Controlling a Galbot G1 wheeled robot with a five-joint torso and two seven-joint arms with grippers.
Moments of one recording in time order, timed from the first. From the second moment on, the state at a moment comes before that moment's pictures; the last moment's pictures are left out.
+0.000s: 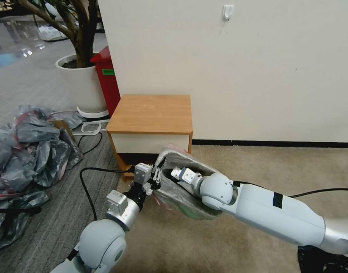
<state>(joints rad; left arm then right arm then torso) 1.38 -1.08 -0.21 -2.24 -0.34 0.21 -0.11 -0.37 0.94 -0.76 1.76 0.56 -0.71 0.16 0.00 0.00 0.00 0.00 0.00</state>
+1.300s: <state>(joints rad) 1.38 -1.10 -0.21 -2.20 -0.38 0.22 -0.13 -0.37 0.92 -0.75 1.82 0.66 -0.71 0.20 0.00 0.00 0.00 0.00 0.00</state>
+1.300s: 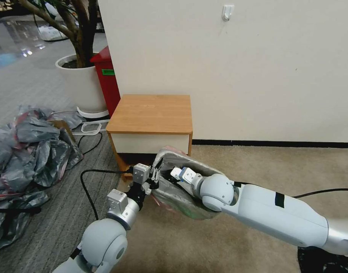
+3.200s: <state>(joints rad) 1.49 -1.18 -0.29 -2.09 -0.80 0.28 -0.36 -1.45 1.02 0.28 2.30 0.39 -0.28 0.28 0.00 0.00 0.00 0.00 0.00</state>
